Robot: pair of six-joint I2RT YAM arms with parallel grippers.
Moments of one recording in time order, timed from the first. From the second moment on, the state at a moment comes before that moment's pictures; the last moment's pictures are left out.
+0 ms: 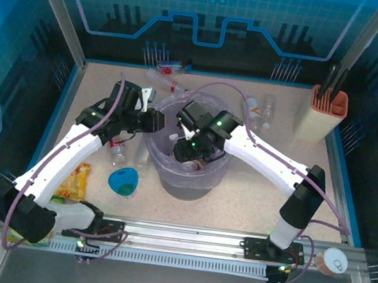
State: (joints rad) left arm -0.37 1.23 1.22 -0.75 0.23 -0.50; right arm 0.90 1.73 1.67 -1.13 -0.08 0.46
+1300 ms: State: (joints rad) left arm -0.37 1.23 1.22 -0.75 0.23 -0.50; right arm 0.90 1.67 1.93 -1.27 0.20 0.33
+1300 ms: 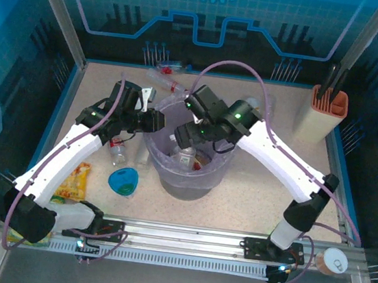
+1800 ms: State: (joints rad) left arm -0.37 1.23 1.22 -0.75 0.23 -0.50; right arm 0.55 1.51 2.00 -1.24 0.28 0.20
